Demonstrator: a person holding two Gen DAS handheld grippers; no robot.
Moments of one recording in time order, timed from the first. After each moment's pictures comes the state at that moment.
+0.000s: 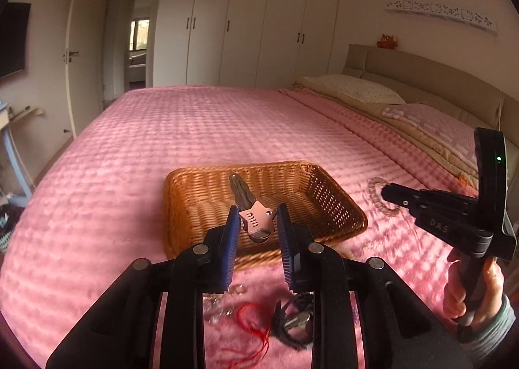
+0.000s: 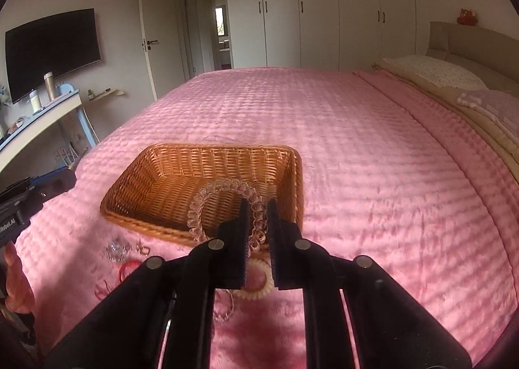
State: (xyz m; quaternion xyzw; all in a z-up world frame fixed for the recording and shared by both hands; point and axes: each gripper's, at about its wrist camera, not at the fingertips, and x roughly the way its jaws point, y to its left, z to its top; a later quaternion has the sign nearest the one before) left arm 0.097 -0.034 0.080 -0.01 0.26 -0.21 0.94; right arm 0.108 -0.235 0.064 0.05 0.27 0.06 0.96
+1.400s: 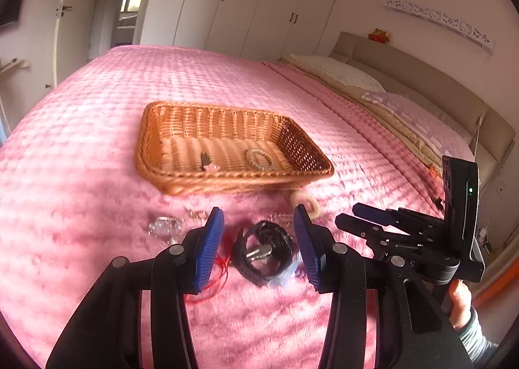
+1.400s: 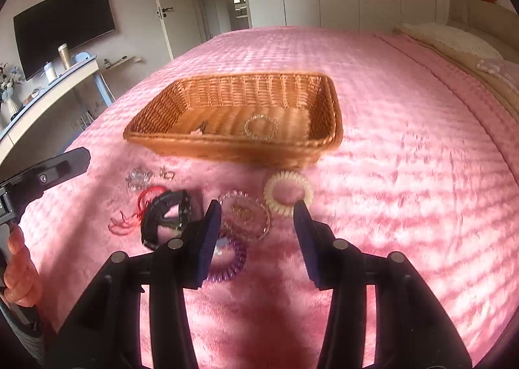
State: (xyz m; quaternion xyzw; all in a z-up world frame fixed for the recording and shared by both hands) left arm 0.036 -0.021 0.030 -0.07 0.33 -0.26 0.91; right arm 0.053 -0.207 -0.002 0.05 0.34 0.10 0.93
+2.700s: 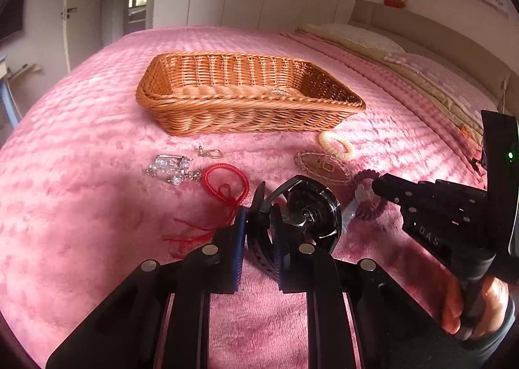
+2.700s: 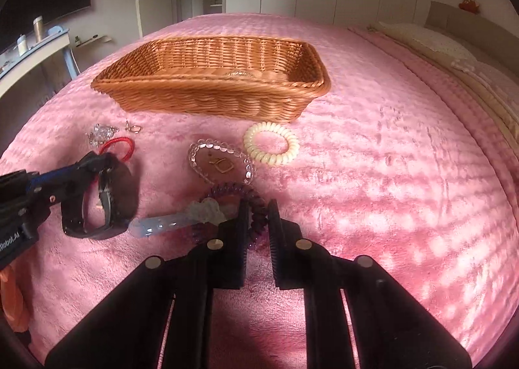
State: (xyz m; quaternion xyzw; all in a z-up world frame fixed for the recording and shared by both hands) left arm 0.023 -0.039 -0.034 0.00 0.36 -0.20 0.91; right arm 0.042 -0.188 -0.046 0.01 0.35 0.01 0.94
